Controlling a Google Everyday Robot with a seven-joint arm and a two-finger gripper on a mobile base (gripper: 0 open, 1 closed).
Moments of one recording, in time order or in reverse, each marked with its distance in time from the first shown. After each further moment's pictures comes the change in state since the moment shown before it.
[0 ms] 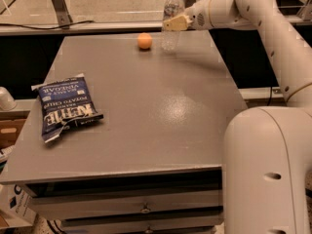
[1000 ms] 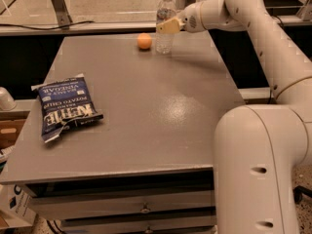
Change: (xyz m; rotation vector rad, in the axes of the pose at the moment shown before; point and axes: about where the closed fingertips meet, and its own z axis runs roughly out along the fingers) arm 0.010 0.009 0.027 -0.034 0.037 0.033
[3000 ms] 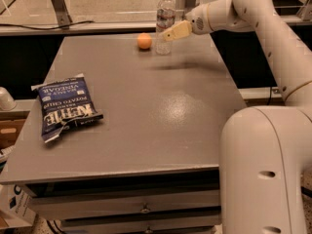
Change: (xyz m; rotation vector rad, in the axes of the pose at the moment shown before) arm 0.010 -0.002 -0.020 0.003 0.024 0.008
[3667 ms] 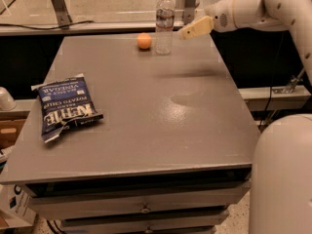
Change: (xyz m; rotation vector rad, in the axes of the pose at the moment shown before) arm -0.003 0.002 -0.071 0.034 -0.039 -0.038
